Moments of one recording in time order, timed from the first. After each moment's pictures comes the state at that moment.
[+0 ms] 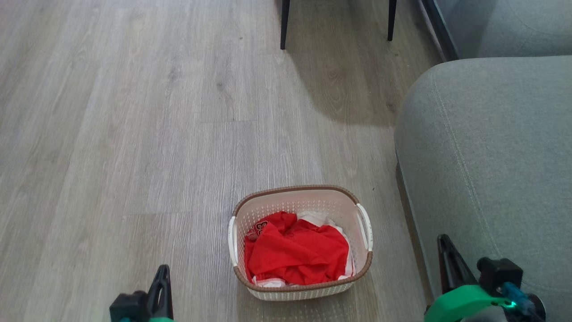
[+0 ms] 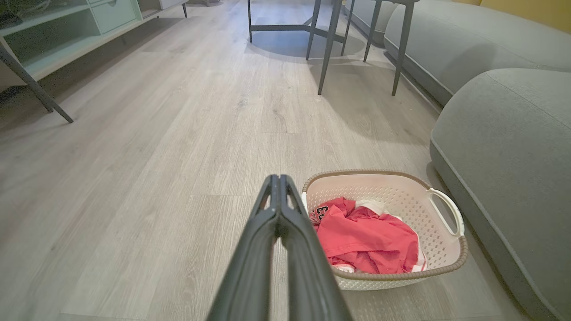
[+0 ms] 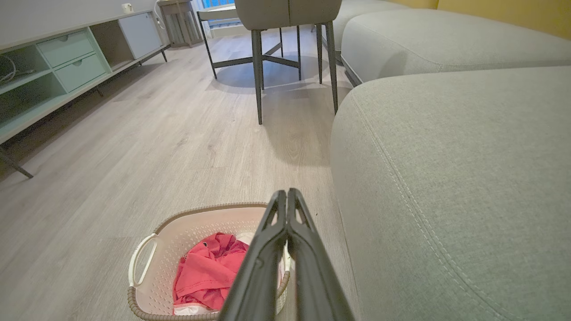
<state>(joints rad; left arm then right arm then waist) 0.19 0.08 -0.18 0.21 -0.17 0.11 -0.25 0.09 -0.04 0.07 0.22 0.21 0.13 -0.25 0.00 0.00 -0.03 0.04</state>
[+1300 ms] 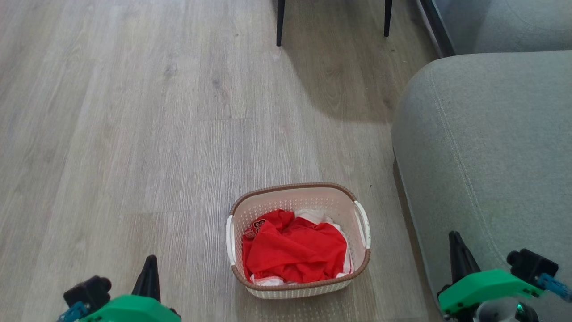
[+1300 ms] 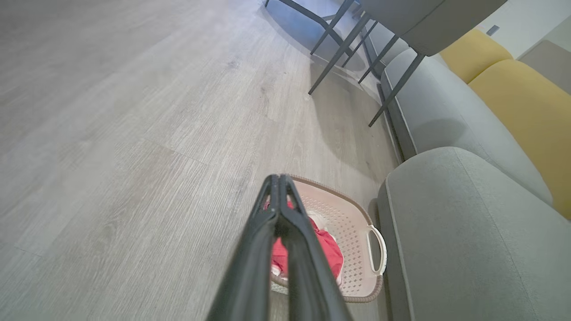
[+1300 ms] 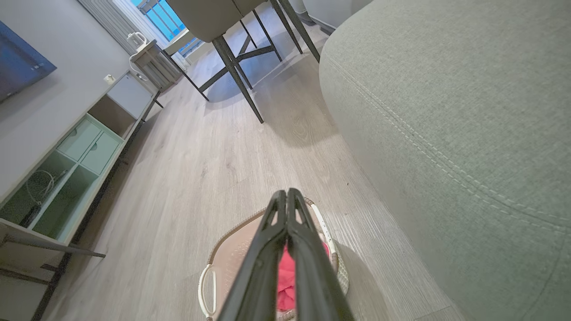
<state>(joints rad) 0.14 0.08 -0.12 0.23 -0.64 0.03 -0.14 0.06 -0.04 0.04 0.24 0.67 0.13 -0.15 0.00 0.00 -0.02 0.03</state>
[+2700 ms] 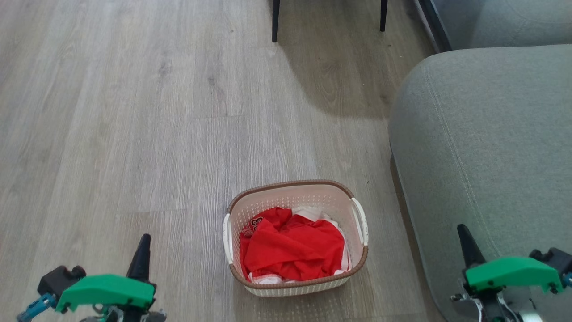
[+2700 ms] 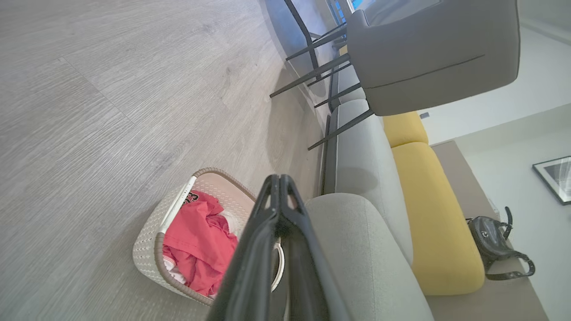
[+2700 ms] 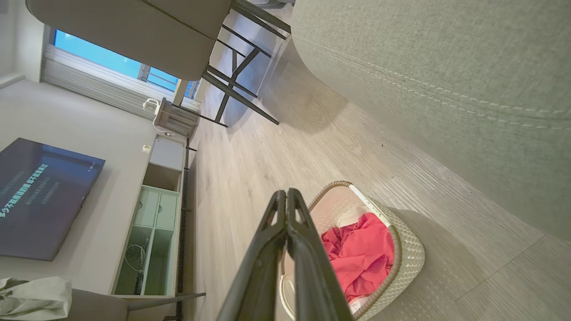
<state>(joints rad) 0.06 0.08 -0.04 0.25 -1.11 -0.04 -0.03 0.02 -0.05 -0.02 0.25 1.14 0.13 -0.04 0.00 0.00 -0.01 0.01</state>
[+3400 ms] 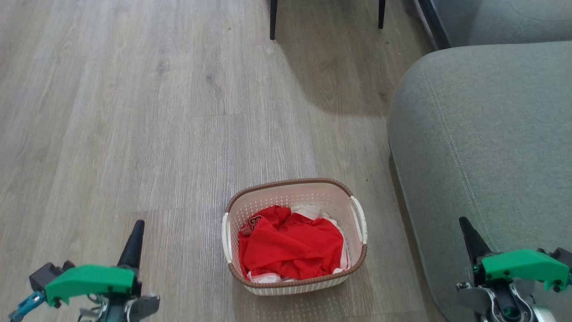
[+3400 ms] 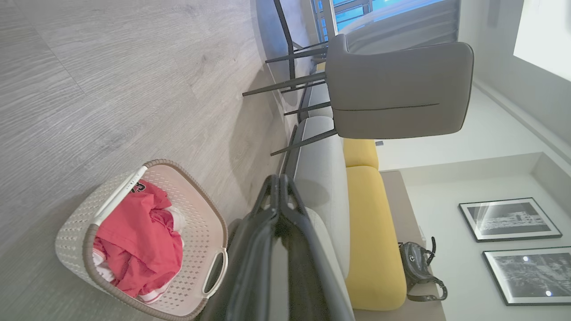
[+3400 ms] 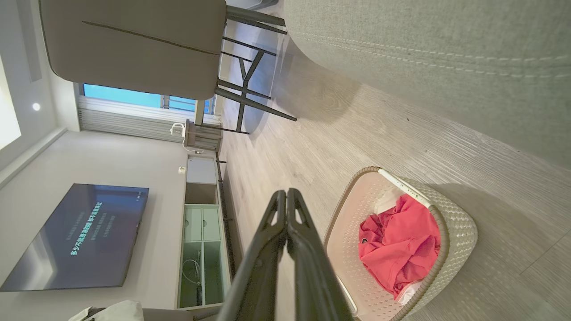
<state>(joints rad) 0.01 0.06 0.01 0.26 -1.35 -0.08 0.03 -0.02 -0.05 -0.06 0.26 1.37 0.13 0.02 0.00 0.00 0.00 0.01</state>
